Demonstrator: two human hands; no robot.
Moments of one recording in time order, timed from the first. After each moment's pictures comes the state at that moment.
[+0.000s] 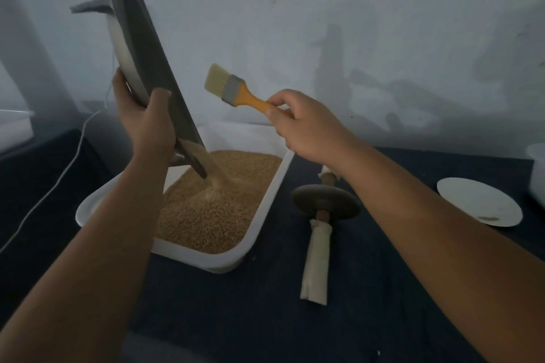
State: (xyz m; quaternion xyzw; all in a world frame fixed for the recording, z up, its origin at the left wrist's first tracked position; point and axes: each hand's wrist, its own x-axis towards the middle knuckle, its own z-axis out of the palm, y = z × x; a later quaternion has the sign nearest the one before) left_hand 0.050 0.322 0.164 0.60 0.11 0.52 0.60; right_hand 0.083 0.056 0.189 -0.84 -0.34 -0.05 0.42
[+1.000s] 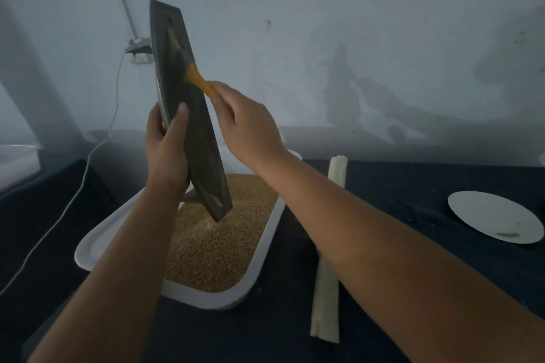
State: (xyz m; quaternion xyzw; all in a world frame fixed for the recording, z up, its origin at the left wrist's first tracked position) left_hand 0.068 0.307 0.159 0.64 0.02 0.40 0.66; right_hand 0.114 0.159 0.193 -0.74 -0.39 -0.27 0.47
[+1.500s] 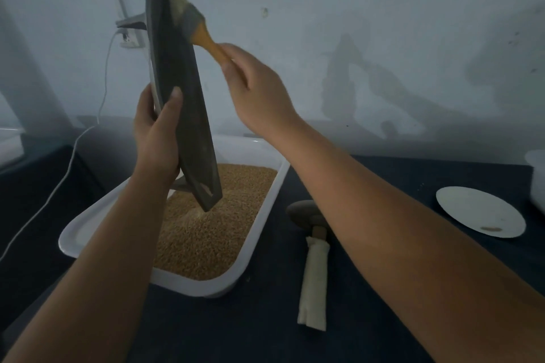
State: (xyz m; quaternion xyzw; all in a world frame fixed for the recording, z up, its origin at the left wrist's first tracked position) left_hand 0.062 0.303 0.162 0.64 0.01 0.40 0.66; right_hand 0.124 0.130 0.222 -0.74 -0.39 -0.26 0.48
